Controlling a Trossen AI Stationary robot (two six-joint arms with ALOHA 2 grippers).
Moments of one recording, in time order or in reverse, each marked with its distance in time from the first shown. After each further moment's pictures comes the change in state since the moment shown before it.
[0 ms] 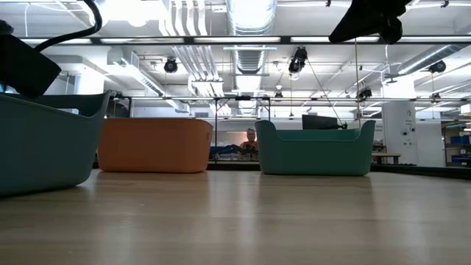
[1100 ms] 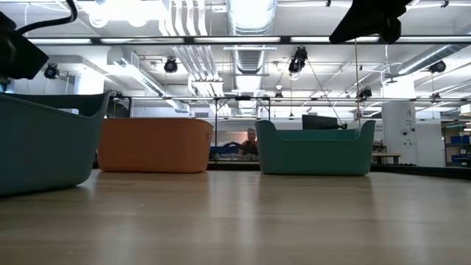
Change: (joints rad) left arm 0.001 -0.132 -0.031 -0.175 0.020 -0.254; right arm 0.000 0.000 0.000 -0.002 -0.019 -0.037
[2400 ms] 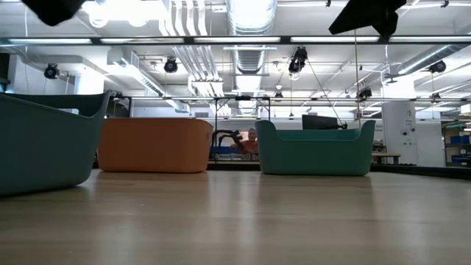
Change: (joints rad) left arm 0.064 -0.004 0.245 -0.051 -0.025 0.058; right arm 0.001 -0.015 0.026 0.005 -0.073 -0.084
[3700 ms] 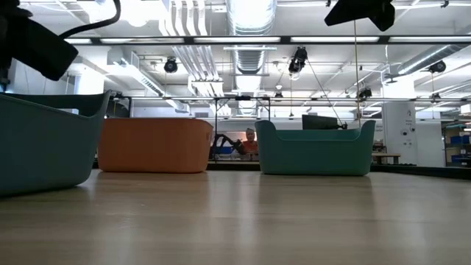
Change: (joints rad) left arm -0.008 -0.001 -0.252 0.143 -0.025 0.359; right arm -0.011 0.004 0.050 -0.003 0.023 0.012
